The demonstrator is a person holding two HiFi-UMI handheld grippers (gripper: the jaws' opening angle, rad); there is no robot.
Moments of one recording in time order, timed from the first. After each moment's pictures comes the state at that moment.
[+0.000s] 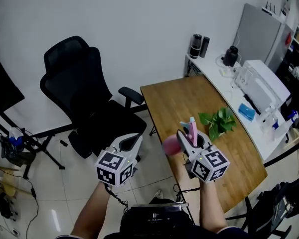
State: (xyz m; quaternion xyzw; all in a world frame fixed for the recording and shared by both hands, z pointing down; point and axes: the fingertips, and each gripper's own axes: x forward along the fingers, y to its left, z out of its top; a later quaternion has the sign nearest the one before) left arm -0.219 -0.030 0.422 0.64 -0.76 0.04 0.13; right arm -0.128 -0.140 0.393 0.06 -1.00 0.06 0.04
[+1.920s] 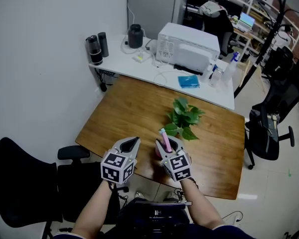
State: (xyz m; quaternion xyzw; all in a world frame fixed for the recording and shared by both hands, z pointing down) left arm -0.235 -0.300 0.503 0.89 -0.43 0.11 0.14; right arm -0.147 -0.311 0.536 0.47 -0.87 0.02 0.18
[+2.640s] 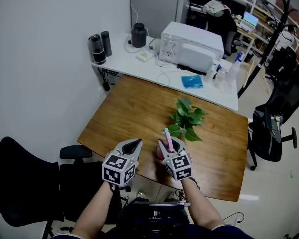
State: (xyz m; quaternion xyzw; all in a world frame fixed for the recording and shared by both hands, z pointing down) left arm -0.236 -0.298 0.511 0.89 -0.42 0.12 0.15; right arm -0.142 -0.322 0.558 0.48 -0.86 0.04 0.17
